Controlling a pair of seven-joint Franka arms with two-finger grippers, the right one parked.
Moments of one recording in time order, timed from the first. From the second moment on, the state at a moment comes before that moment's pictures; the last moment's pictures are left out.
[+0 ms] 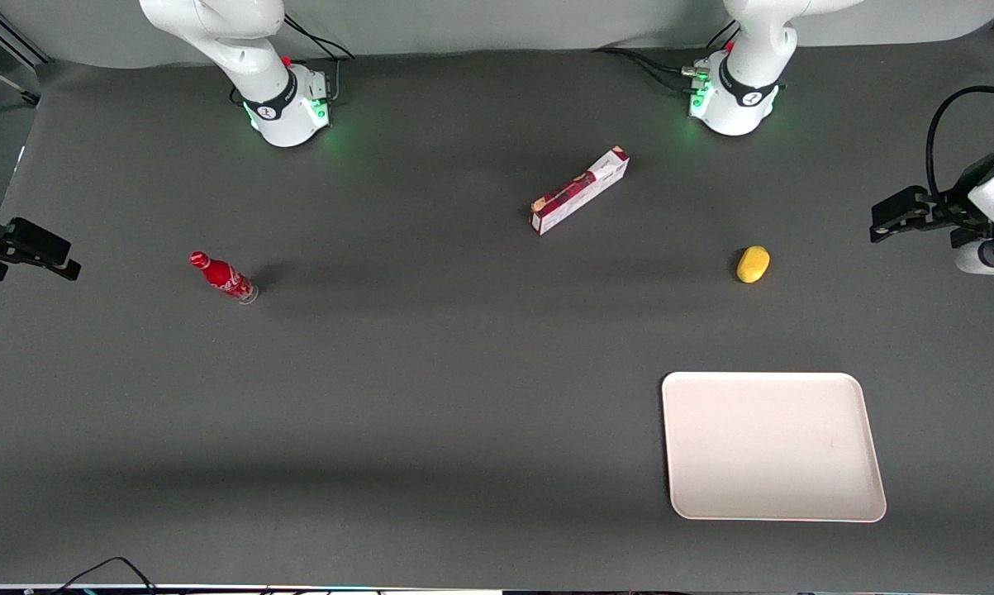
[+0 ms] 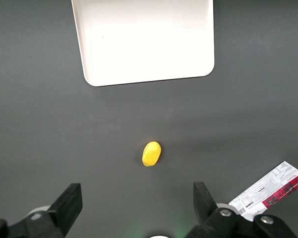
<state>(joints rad) 0.11 0.08 -0.17 -1.46 0.02 1.46 0.04</state>
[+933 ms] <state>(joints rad) 0.11 0.08 -0.20 -1.46 -0.05 1.38 0.02</state>
